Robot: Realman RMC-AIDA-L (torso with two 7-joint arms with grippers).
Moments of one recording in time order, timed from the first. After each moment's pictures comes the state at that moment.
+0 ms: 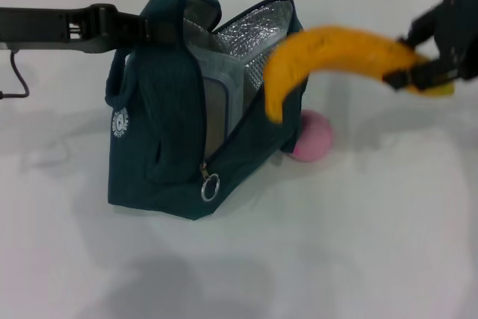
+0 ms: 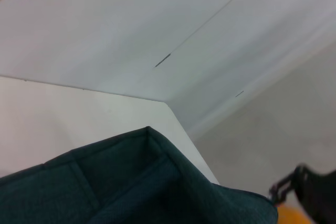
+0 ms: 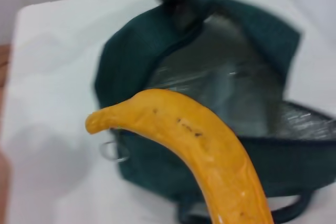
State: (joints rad) left arm -0.59 -1.99 0.70 0.98 1.92 1.78 -2.40; right arm 0.79 1.96 -1.00 -1.50 -2.25 -1.93 2.10
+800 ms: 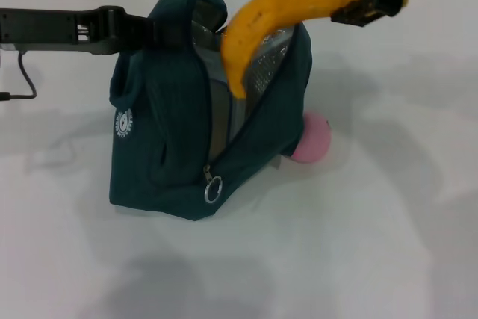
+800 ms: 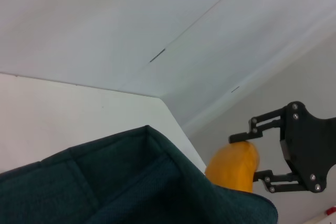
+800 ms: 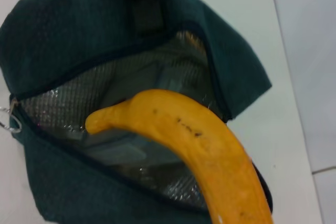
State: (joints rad) left arm -0.59 -2.00 0.71 0.98 1.92 1.78 -2.40; right arm 1.04 2.02 -1.33 -1.57 -2.61 -1.79 2.16
